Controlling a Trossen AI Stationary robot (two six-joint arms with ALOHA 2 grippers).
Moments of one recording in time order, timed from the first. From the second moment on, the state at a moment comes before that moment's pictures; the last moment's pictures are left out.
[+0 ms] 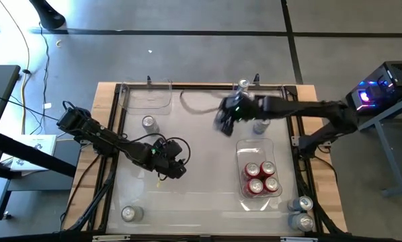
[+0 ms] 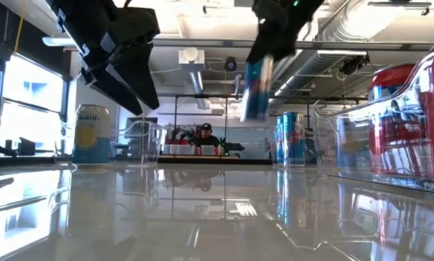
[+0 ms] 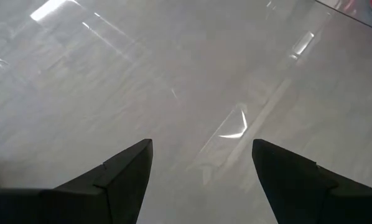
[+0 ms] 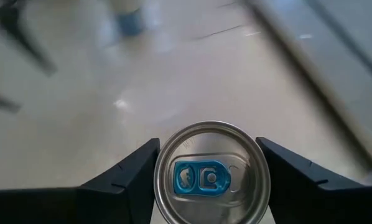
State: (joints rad) left arm -0.38 1.56 0.98 -0.58 -0.59 -0.93; right arm -0.18 1.46 1.30 -0.63 0.20 0.14
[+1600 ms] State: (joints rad) left arm -0.42 1.56 0.98 -0.53 -0.66 -0.93; right arm -0.93 1.45 0.96 -0.34 0.10 0.26
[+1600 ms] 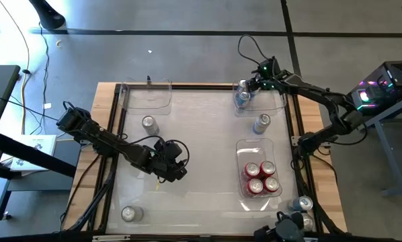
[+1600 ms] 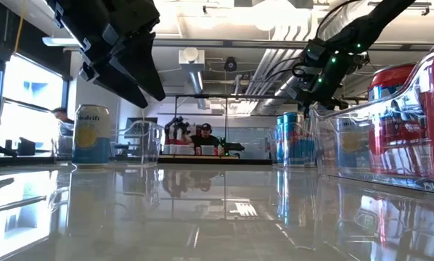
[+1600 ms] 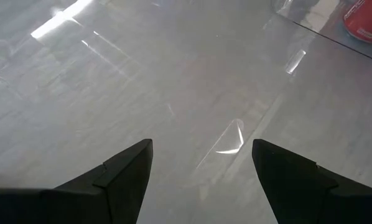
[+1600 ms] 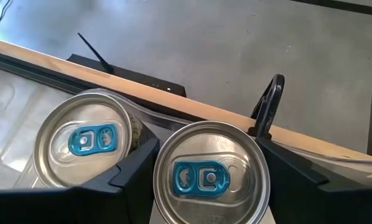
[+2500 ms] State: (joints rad) left arm -0.42 1.56 0.98 -0.53 -0.65 -0.94; right arm -0.91 1.45 0.96 -0.32 0.05 0.25
